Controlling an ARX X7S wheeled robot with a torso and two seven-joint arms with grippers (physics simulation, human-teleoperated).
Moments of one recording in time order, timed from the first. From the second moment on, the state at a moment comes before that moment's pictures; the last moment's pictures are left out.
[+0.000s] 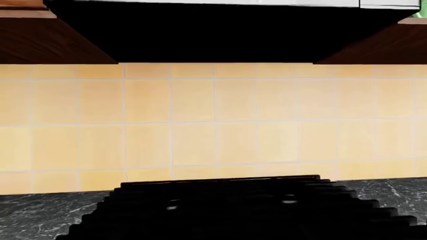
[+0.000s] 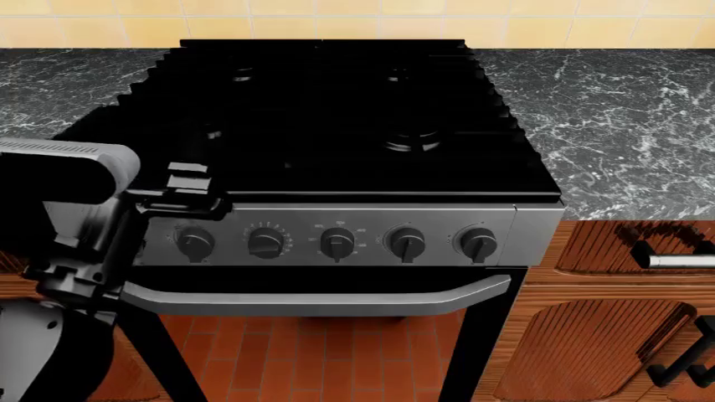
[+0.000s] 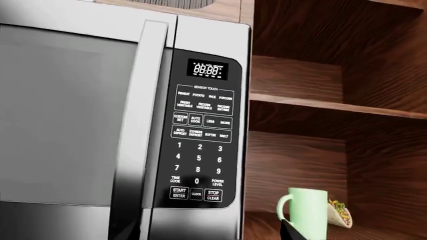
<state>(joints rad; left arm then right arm) -0.51 -0.33 -0.14 0.79 -0.53 -0.93 -0.16 2.25 0.14 -0.21 1.12 0.08 0.54 -0.07</state>
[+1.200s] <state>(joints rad) -0.60 -0.33 -0.22 0.88 -0.65 -1.06 -0.28 2.36 0.11 -0.02 1.28 -0.06 0.52 -0.17</state>
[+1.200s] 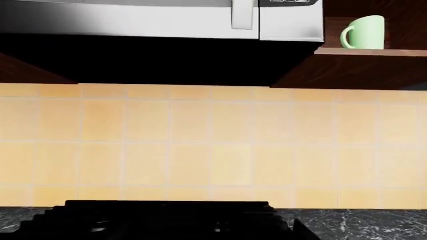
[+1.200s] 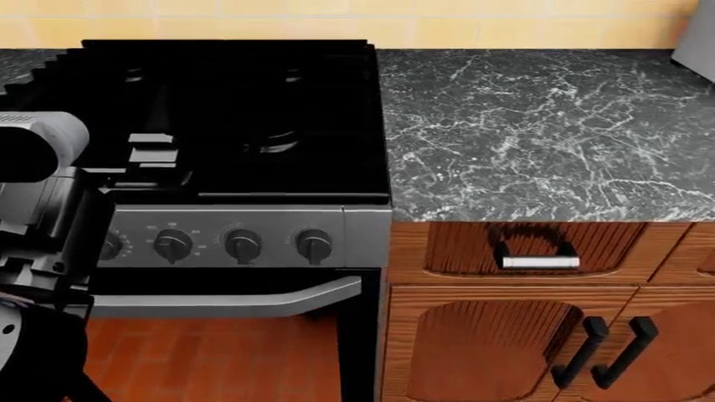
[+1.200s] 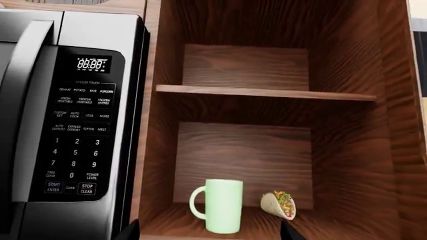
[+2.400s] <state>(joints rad) -0.59 -0.35 -0.20 0.85 -0.66 -1.01 -0.29 2.36 0.11 -0.01 1.26 -0.05 0.55 -0.13</state>
